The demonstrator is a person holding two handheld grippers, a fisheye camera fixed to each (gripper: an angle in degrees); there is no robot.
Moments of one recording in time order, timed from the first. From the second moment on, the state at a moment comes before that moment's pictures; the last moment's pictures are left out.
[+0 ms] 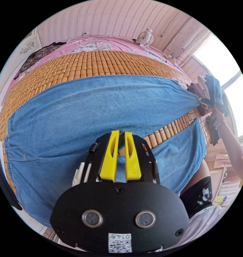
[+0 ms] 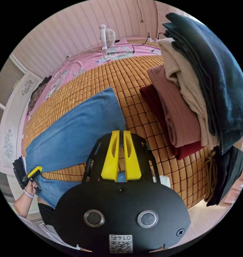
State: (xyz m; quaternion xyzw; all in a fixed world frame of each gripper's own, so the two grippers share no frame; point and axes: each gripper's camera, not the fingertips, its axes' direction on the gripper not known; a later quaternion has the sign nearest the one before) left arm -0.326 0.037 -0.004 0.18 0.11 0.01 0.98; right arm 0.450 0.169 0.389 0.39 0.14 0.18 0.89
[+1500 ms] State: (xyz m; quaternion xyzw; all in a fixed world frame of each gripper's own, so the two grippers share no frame) left arm -0.695 0.426 -0.037 0.25 0.12 -0.48 0.83; right arm 0.494 0.462 0.583 0.34 -0.02 0.35 0.87
